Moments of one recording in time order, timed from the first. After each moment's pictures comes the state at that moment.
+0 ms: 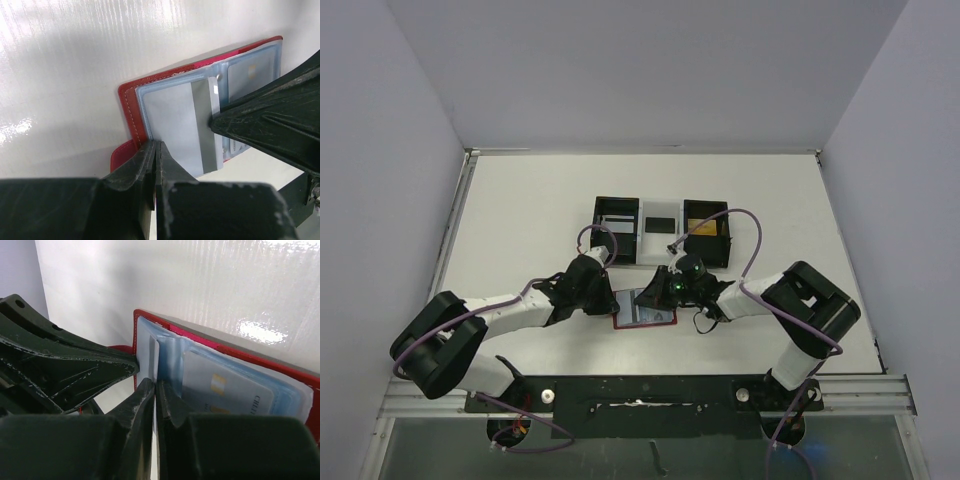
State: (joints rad) left arm -0.72 1.41 0.53 0.02 0.08 -0.75; right arm 0.73 1.66 0.55 0.49 -0.34 0.99
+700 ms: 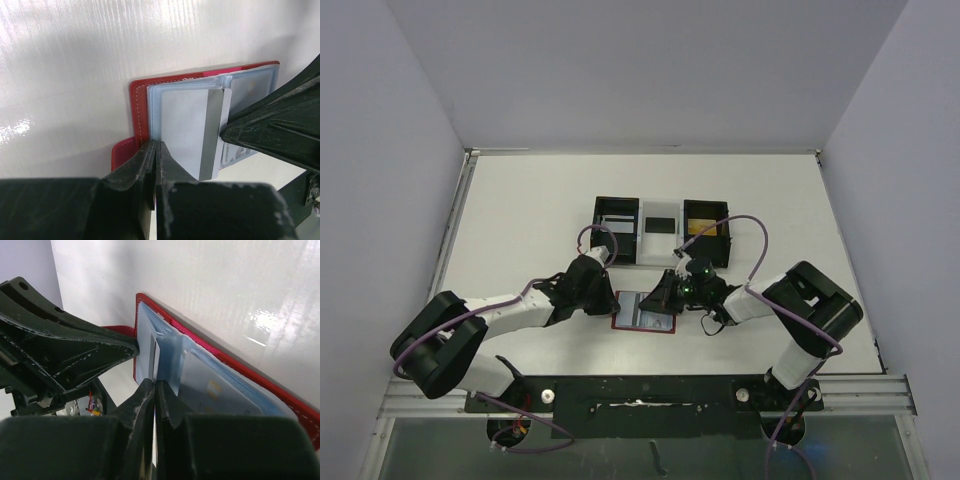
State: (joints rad) left arm -0.73 1.41 0.54 0.02 0.07 -0.76; right arm 0.68 1.66 0.48 0.58 -0.46 1.01
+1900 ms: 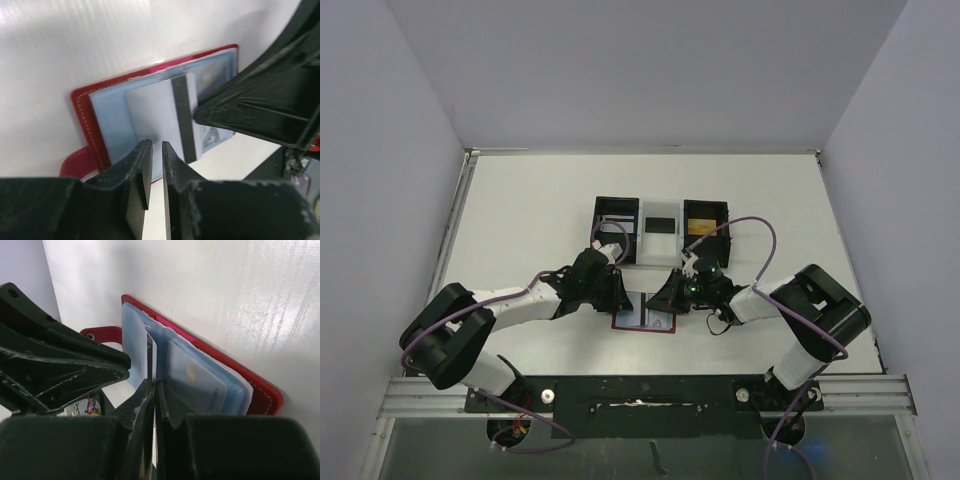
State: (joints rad) left arm -0.73 1.46 0.61 0.03 0.23 -0.73; right arm 0.63 1.62 0.45 0.53 -0.46 1.00
